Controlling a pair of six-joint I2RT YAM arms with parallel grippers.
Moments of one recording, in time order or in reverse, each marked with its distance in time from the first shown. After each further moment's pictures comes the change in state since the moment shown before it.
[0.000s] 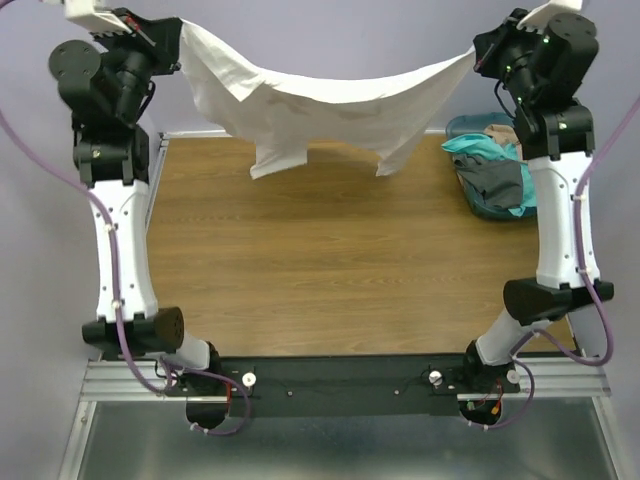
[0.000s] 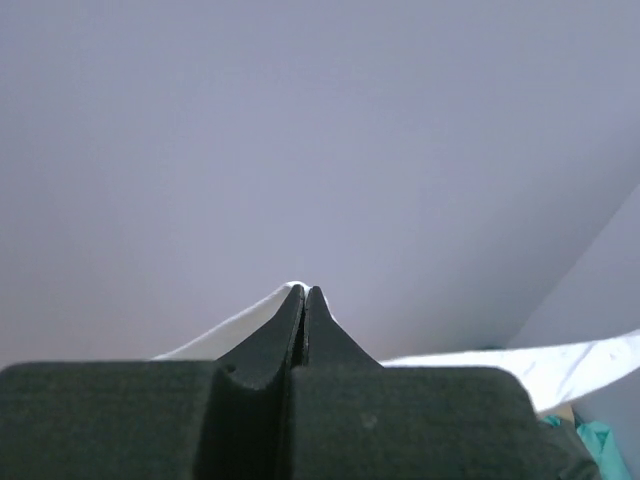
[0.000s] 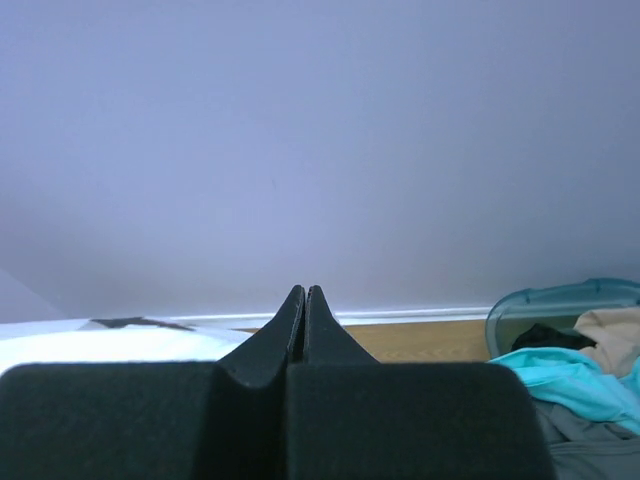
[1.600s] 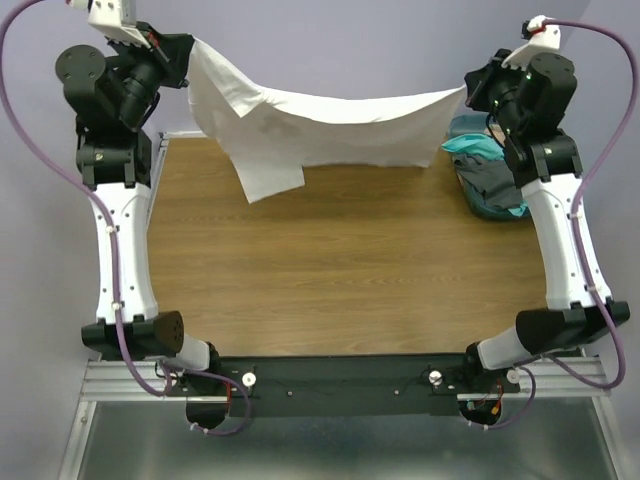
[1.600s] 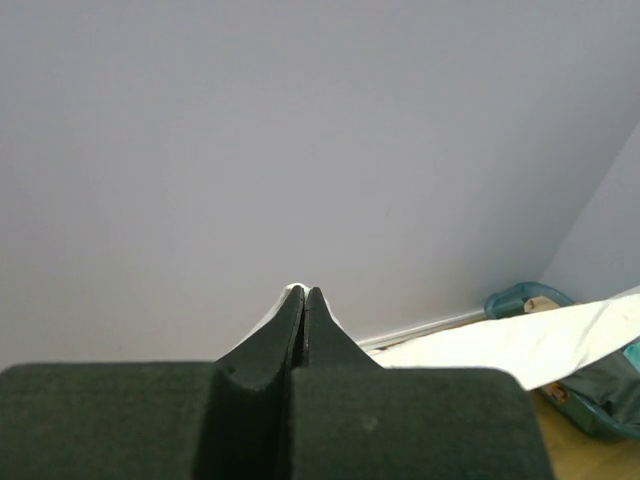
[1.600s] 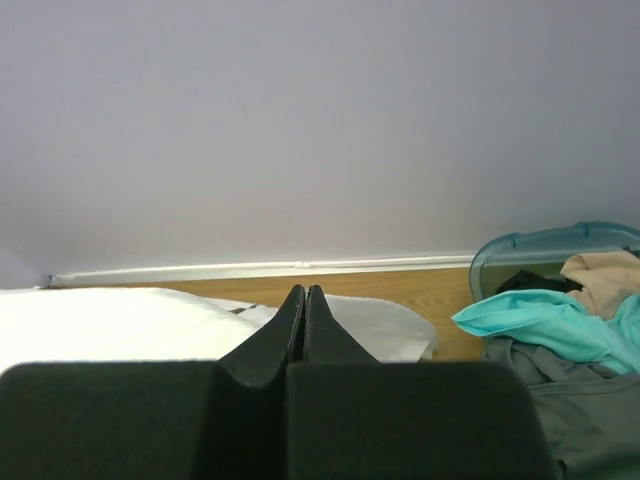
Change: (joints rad) left arm -0.006 -0.045 -0.070 0.006 0.109 0.169; right arm 0.000 -0.195 -0.436 0.162 -0.002 -0.031
